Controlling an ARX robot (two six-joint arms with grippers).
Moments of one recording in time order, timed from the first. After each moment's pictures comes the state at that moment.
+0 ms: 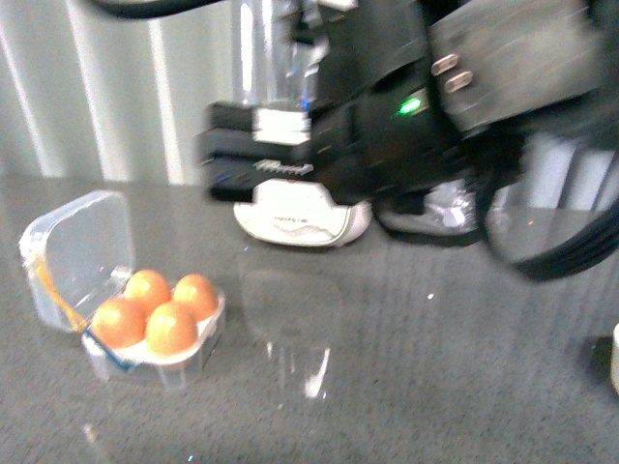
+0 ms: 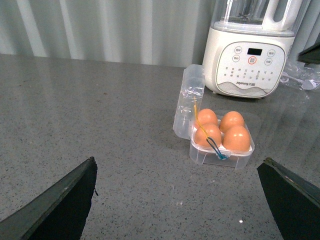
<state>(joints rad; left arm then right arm) 0.00 0.00 0.03 0.00 0.00 0.00 0.51 1.77 1.17 0.21 0.14 0.25</state>
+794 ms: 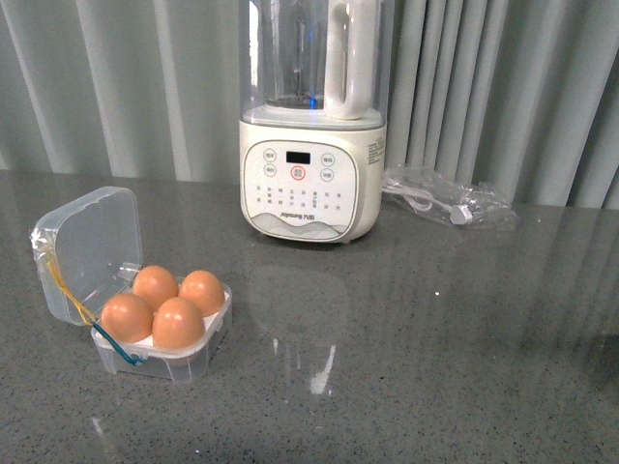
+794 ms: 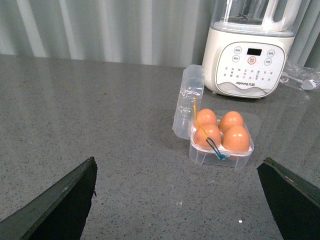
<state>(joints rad) 0.00 0.00 0.03 0.00 0.00 0.00 0.12 1.04 0.45 0.58 0.11 0.01</state>
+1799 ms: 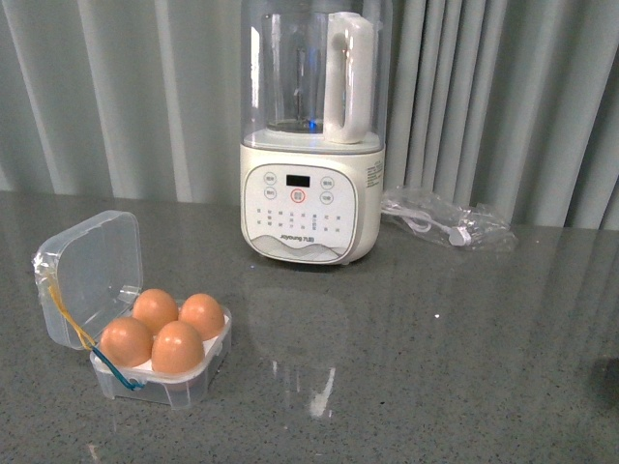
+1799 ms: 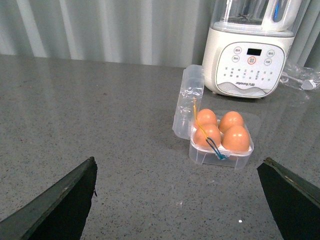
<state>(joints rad) 0.00 0.00 0.03 0.00 0.00 0.00 0.00 0.52 0.05 0.47 0.00 0.00</state>
